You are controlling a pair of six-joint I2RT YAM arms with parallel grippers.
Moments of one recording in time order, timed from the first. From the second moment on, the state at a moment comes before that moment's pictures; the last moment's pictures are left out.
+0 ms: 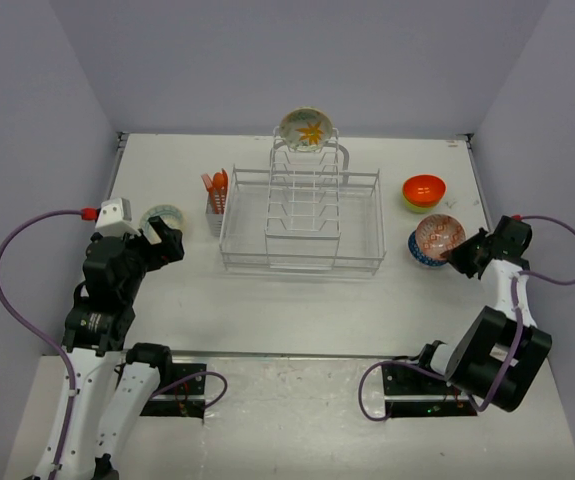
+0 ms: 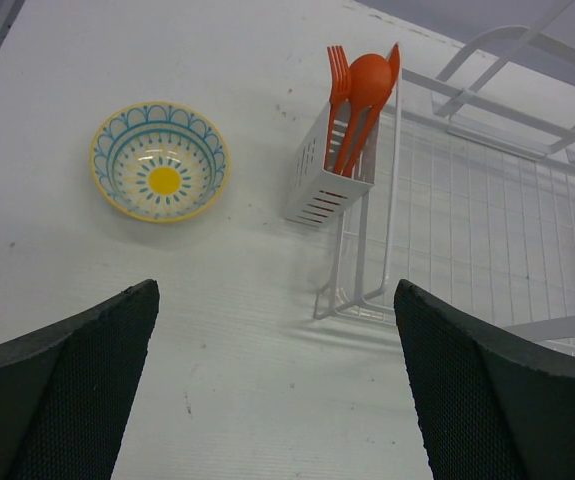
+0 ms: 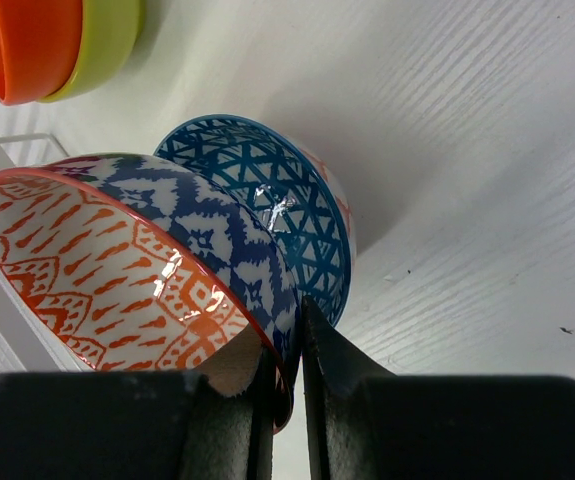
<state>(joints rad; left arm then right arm) -0.11 0.53 0.79 -0.59 -0.11 -0.36 -0.51 1.22 0.71 -0.40 -0.28 0.57</state>
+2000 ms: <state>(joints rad) -0.12 0.51 0.79 -0.59 -0.12 -0.36 -0.51 1.18 0.72 -0.42 -0.20 0.54</state>
